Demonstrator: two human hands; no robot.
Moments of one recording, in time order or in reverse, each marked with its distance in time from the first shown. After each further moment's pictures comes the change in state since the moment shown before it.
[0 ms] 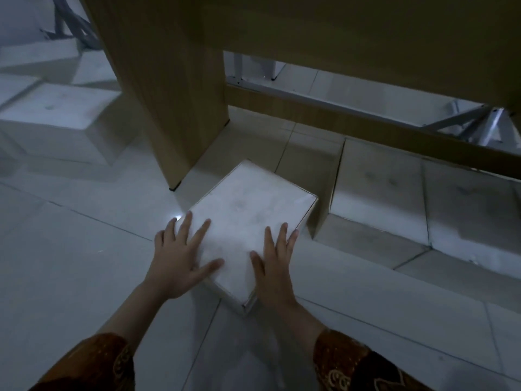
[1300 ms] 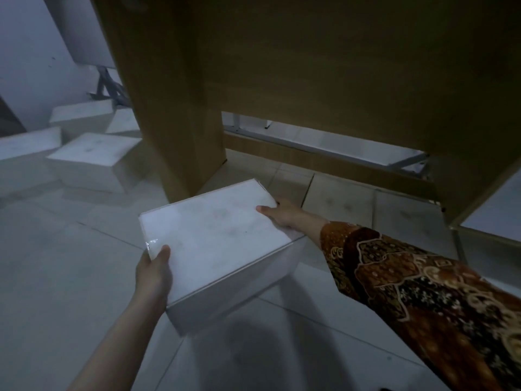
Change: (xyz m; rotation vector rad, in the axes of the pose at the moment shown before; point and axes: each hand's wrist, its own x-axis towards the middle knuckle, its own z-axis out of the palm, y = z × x) left_hand -0.087 0.109 -0.105 -1.429 0.465 -0.772; right_hand 0.063 -0.047 -0.188 0.220 -0.396 0.182
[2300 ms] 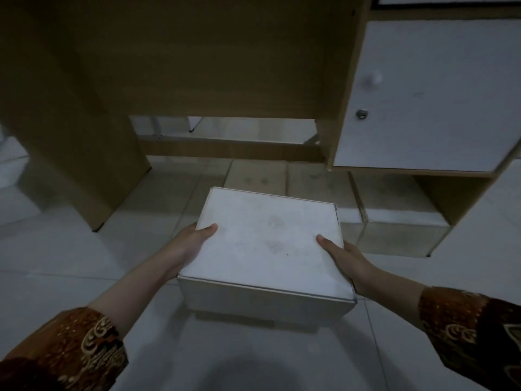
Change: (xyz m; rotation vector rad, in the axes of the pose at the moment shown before) left_hand -0.116 -0.020 0.151 0.395 -0.791 0.000; right_hand -0.225 0.243 -0.089 0.716 0.462 0.156
